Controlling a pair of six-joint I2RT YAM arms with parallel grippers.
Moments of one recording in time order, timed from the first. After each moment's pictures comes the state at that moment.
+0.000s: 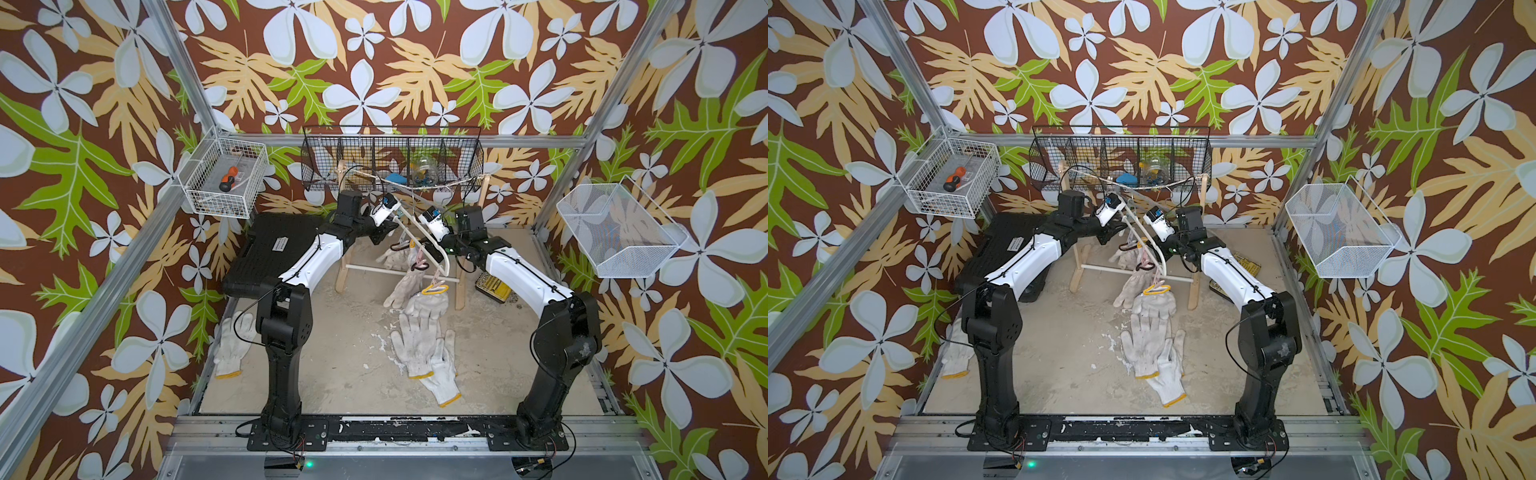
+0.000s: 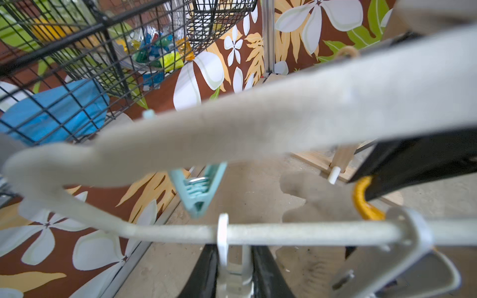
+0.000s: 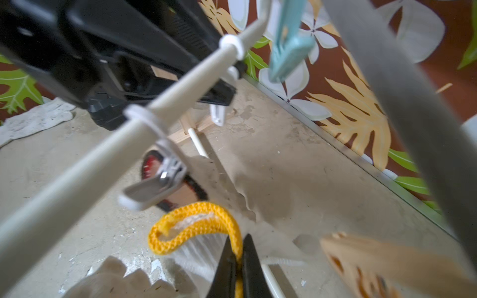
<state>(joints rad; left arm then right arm) -0.32 2.06 1.84 -0.23 0.60 0.45 0.33 1.86 1.58 -0.33 -0.45 -0.27</state>
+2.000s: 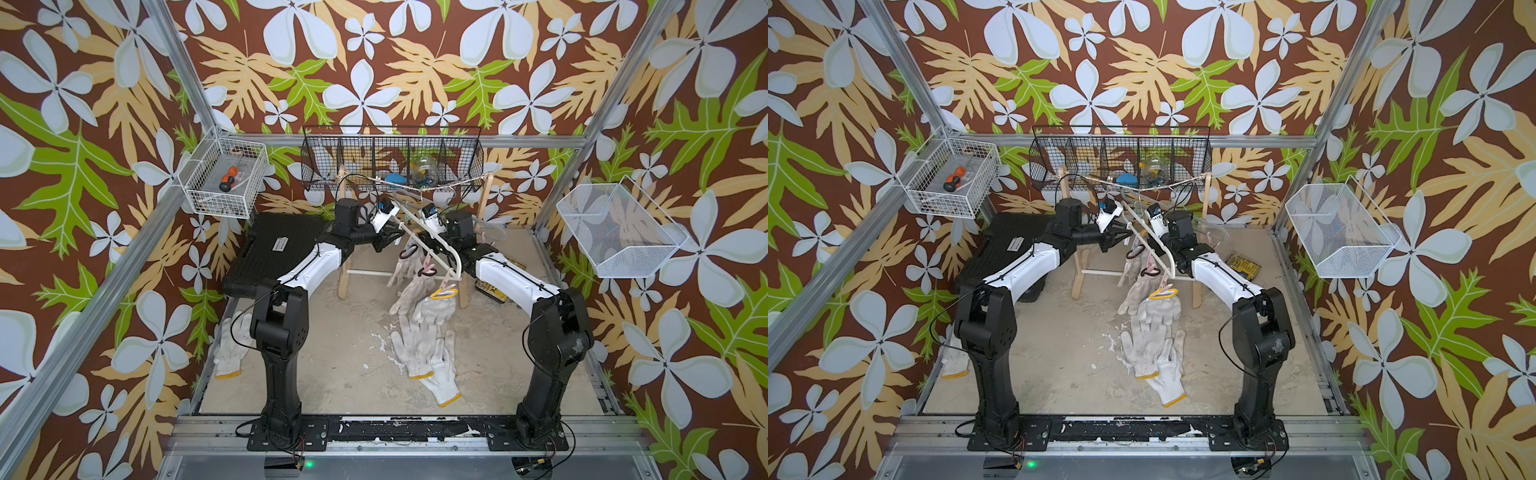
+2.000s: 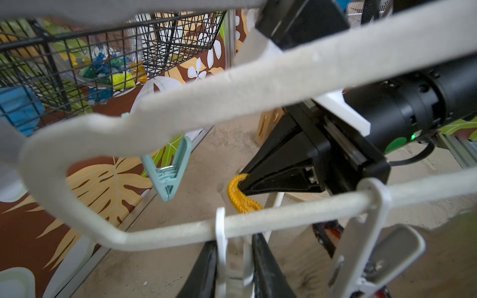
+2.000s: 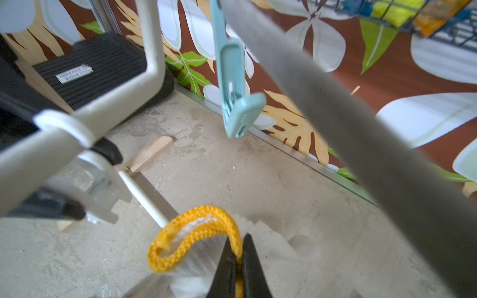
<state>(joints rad) -0.32 2.00 1.67 -0.01 0.79 0.29 0.39 1.88 1.51 -0.06 -0.18 -0.12</state>
